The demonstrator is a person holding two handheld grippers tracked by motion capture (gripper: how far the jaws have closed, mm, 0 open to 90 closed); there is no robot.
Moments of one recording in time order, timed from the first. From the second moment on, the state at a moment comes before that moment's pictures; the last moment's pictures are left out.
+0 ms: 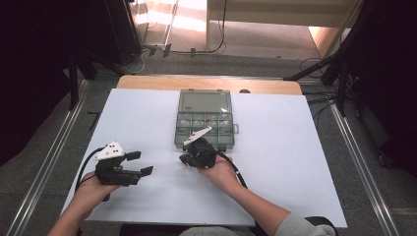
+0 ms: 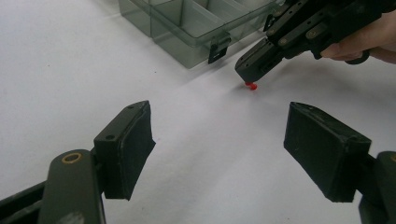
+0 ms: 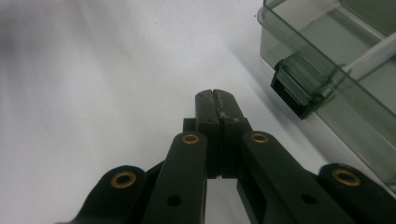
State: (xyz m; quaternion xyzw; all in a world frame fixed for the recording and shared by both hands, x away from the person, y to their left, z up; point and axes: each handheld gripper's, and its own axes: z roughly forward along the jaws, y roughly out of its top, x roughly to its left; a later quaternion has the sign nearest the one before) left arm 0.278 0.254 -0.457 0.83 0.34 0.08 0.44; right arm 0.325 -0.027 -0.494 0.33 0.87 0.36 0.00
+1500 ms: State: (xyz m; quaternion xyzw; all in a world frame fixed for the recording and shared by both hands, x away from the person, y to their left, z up) left arm 0.279 0.254 -0.457 0.83 0.34 0.08 0.44; right arm 0.334 -0.058 -0.461 0.35 0.85 0.40 0.02
